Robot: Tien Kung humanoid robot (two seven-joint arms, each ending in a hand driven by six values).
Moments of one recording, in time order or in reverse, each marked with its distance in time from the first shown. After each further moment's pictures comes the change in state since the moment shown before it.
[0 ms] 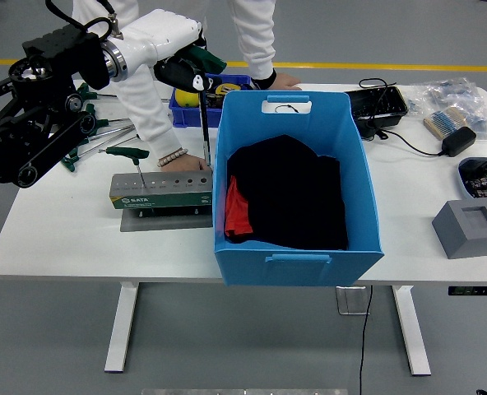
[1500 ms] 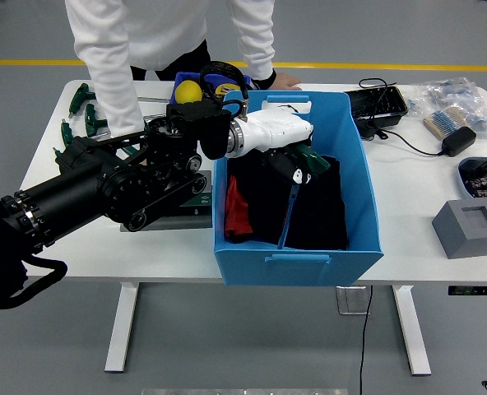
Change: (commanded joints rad) left arm -0.022 -0.368 0.273 0.195 -0.128 -0.069 -0.016; right arm 0.024 -0.018 0.016 -0.005 -0.051 0.006 -0.001
